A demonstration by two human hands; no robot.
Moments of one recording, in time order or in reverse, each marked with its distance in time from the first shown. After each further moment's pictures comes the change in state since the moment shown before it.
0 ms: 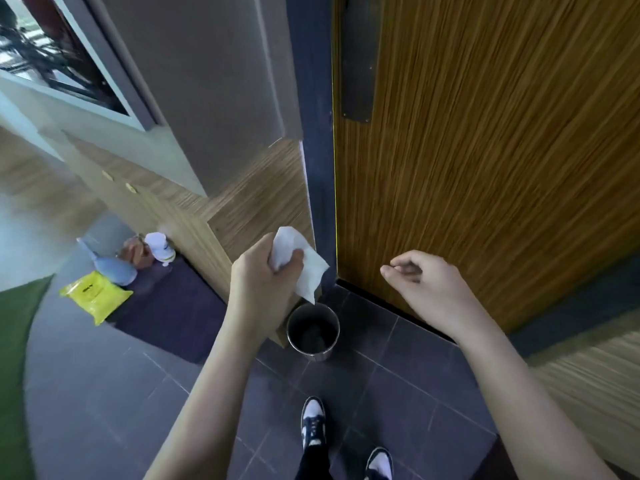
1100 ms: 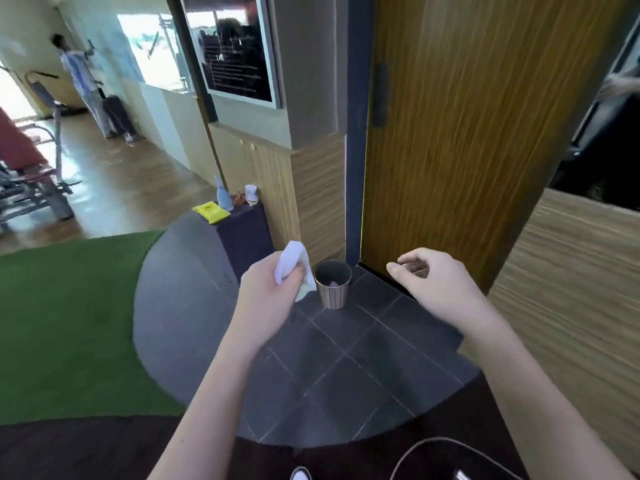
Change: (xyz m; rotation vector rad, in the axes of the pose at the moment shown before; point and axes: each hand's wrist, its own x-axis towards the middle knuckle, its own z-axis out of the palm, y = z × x) left_hand -0.650 0.116 -0.094 0.052 0.082 -0.075; right_hand -0.567 0.111 -0.110 -0.092 -0.033 -0.251
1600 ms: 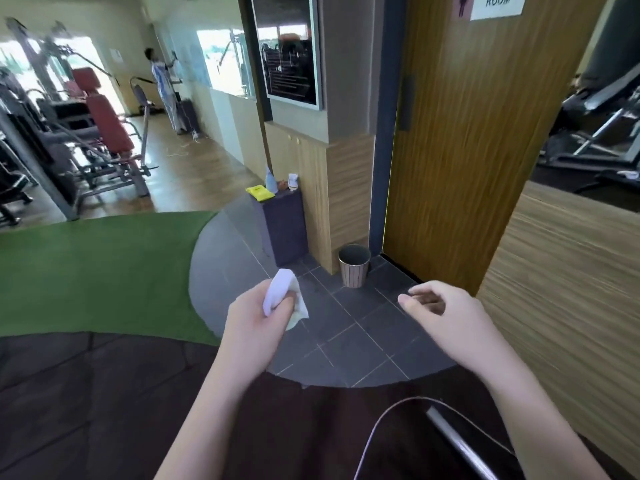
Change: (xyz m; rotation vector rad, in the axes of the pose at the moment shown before) left_hand -0.372 0.071 -0.020 0.015 0.143 -0.100; right_hand -0.319 0.055 -0.096 0.039 -0.107 -0.127
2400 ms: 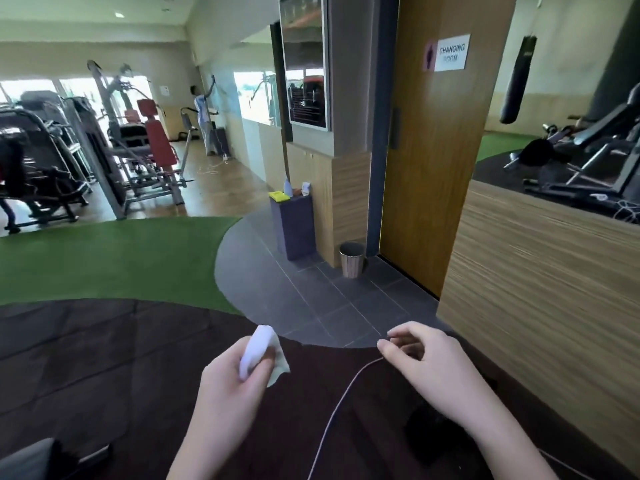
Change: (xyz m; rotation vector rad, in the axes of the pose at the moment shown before) left_hand -0.511 0.053 -0.007 -0.091 0.151 -0.066; right_hand -0.456 0.070 -0.099 0.020 -0.121 -0.077
